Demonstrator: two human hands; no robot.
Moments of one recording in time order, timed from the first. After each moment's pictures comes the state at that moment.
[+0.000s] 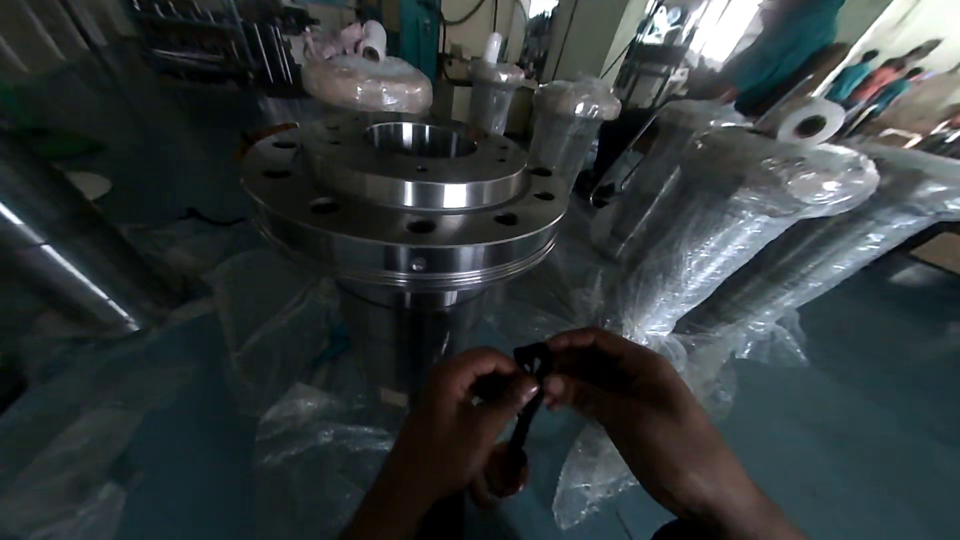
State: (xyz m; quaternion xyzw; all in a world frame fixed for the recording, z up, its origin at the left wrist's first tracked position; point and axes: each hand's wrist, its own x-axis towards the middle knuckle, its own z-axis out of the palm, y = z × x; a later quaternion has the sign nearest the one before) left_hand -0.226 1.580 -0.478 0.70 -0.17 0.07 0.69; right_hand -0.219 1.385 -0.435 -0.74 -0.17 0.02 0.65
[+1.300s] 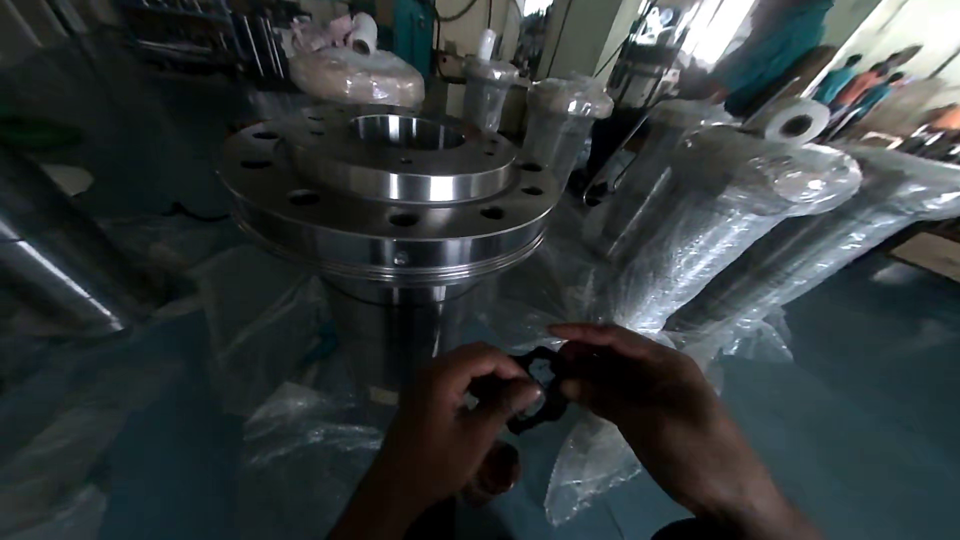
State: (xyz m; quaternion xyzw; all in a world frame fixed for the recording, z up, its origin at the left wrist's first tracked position) left_hand -0.226 1.577 -0.480 0.72 -0.24 0.16 0.64; right_hand -0.219 1.362 -0.434 -0.76 -0.22 -0.02 0.60
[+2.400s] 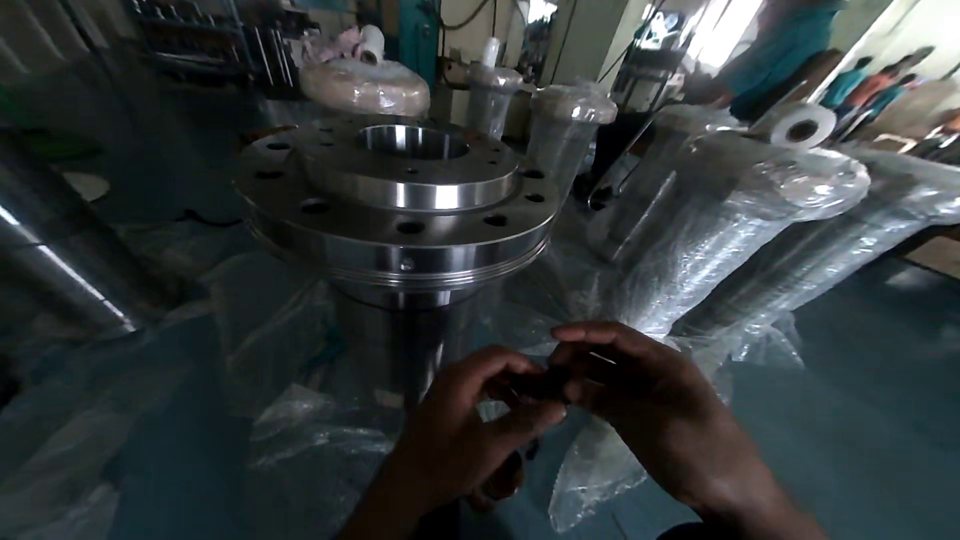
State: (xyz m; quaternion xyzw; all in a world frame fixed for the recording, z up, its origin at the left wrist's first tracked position) left_hand -0.225 1.573 -0.478 0.66 -0.25 0.05 0.71; right_hand -0.214 1.362 -0.433 -0.74 -0.24 0.01 0.63
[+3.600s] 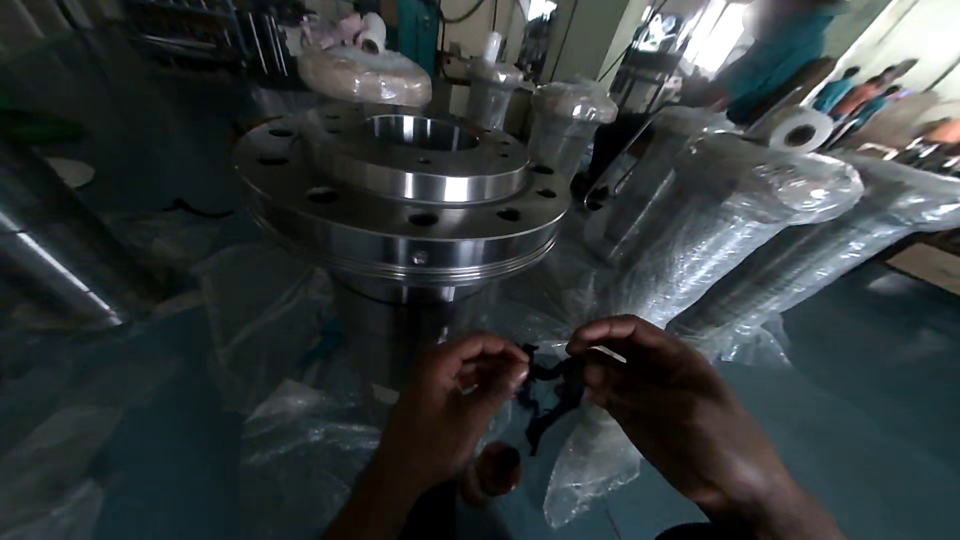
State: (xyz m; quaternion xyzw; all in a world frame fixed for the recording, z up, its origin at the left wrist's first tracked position) left_hand -0.222 1.583 -0.476 0.66 -0.20 0.12 0.71; right_hand -0.216 1.364 -0.428 -0.65 -0.17 0.05 0.74
